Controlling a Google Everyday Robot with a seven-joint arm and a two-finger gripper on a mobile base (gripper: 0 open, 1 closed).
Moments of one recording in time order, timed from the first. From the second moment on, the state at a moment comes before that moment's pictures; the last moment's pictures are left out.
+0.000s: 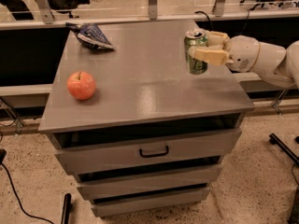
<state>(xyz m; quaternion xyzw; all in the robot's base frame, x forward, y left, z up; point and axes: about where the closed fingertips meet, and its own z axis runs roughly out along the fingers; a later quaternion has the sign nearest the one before) 0.654 -0.155 0.958 -0.44 0.50 0.40 0.63</state>
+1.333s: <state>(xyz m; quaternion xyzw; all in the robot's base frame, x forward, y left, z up) 0.632 -0.182 0.908 -0.42 0.54 0.41 0.60</state>
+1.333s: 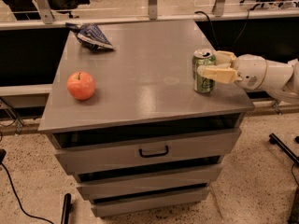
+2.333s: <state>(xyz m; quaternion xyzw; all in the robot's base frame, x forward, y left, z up) 0.615 -0.214 0.912 -0.42 0.57 0.38 0.59</state>
